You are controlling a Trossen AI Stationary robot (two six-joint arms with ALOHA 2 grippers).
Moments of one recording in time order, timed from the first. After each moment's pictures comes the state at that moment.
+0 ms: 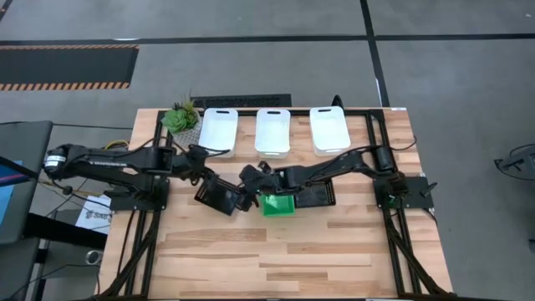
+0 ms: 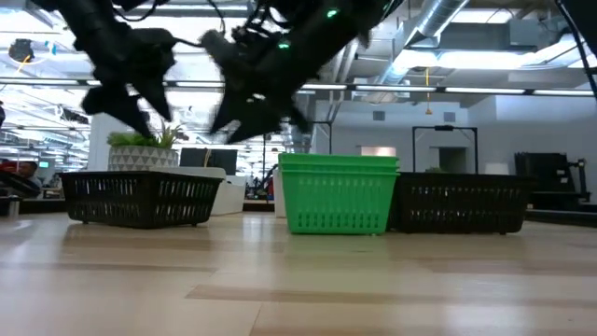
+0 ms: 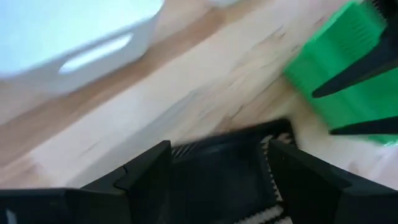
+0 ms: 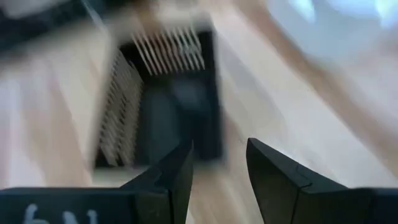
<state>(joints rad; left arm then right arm) 0.04 0.94 0.69 -0.72 -0.21 -0.86 0.09 2.09 1.55 -0.16 0.30 0.50</state>
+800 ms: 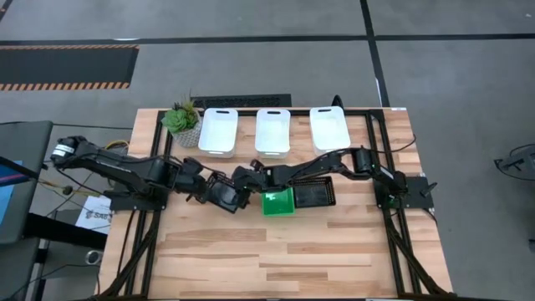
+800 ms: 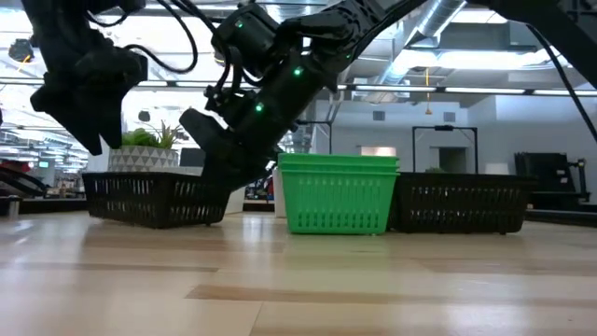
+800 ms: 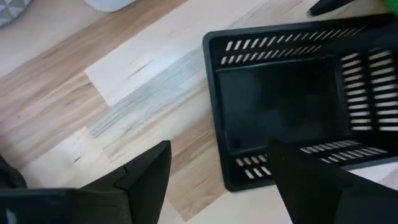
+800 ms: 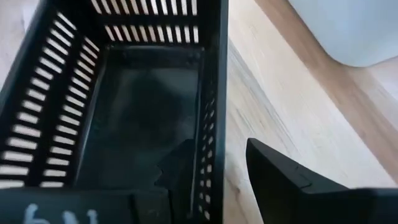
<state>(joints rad) -0.18 1.03 0.70 -0.98 -0.31 -1.12 0.03 2.29 1.69 -0.19 0.26 0.36</state>
